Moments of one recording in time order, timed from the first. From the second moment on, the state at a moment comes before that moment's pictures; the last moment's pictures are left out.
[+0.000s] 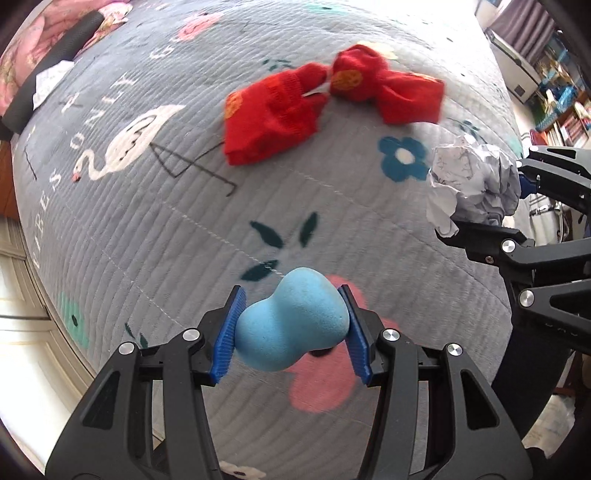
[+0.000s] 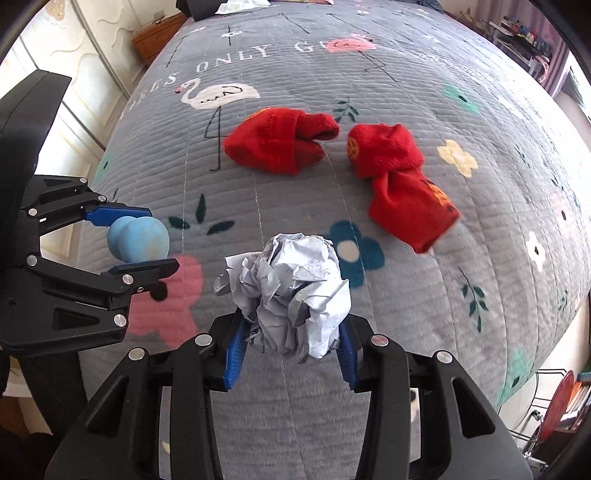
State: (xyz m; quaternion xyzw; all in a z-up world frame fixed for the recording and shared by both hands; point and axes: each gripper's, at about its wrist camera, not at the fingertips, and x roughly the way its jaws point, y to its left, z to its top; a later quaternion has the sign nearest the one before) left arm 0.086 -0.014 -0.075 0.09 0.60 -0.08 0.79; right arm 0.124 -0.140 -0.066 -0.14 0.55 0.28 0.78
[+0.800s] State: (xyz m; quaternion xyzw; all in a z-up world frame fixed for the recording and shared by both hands) left arm 0.083 -0.176 -0.050 0.20 0.57 -0.13 0.78; right arm 0.085 -0.294 -0.050 -0.06 0.54 0.19 0.82
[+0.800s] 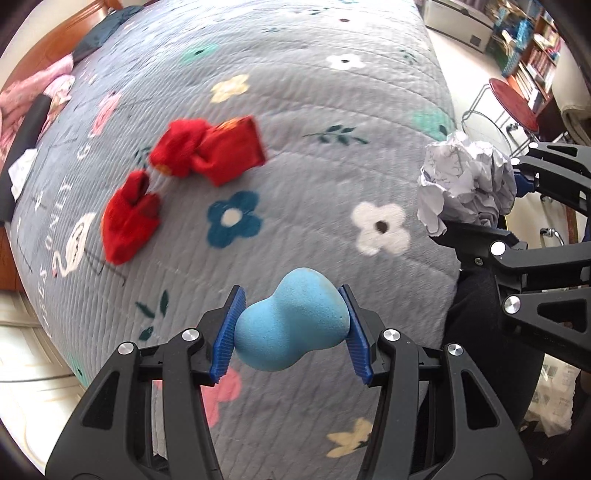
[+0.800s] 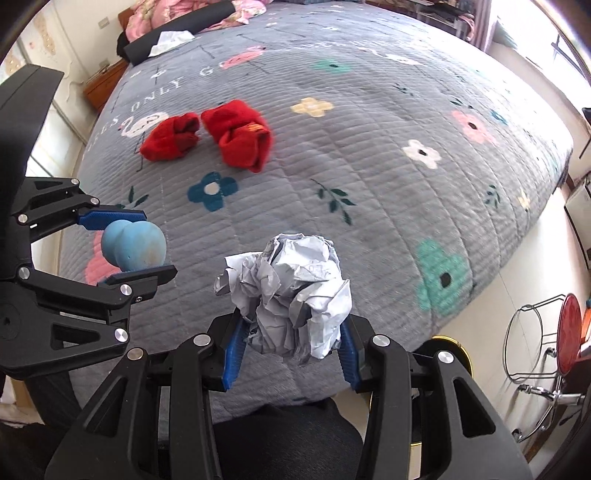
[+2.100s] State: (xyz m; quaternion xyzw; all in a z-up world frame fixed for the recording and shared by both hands) left arm 0.063 -0.480 -0.112 0.34 0.55 -0.30 0.70; right arm 0.003 -0.575 -0.077 0.11 0.53 -0.06 0.84
